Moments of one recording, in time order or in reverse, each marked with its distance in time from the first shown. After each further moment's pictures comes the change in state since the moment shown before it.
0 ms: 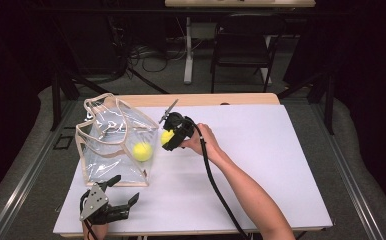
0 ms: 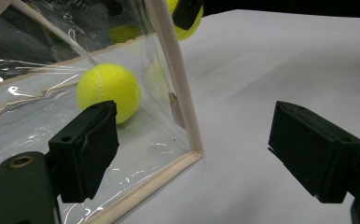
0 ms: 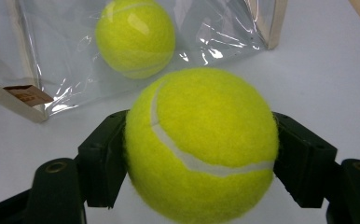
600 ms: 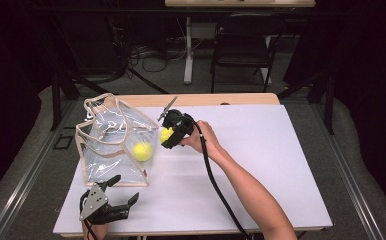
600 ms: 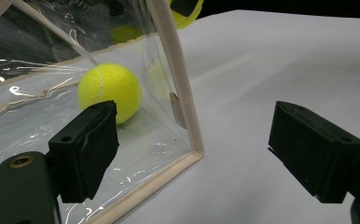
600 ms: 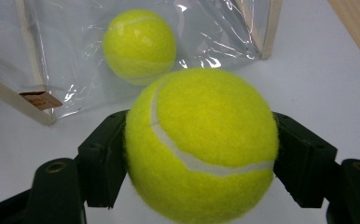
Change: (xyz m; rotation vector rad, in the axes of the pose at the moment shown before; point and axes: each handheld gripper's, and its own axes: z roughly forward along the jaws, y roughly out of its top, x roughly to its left) left arm 0.001 0.000 0.000 -0.001 -0.002 0.001; right arm 0.002 0.007 -0.012 -0.010 -0.010 -0.020
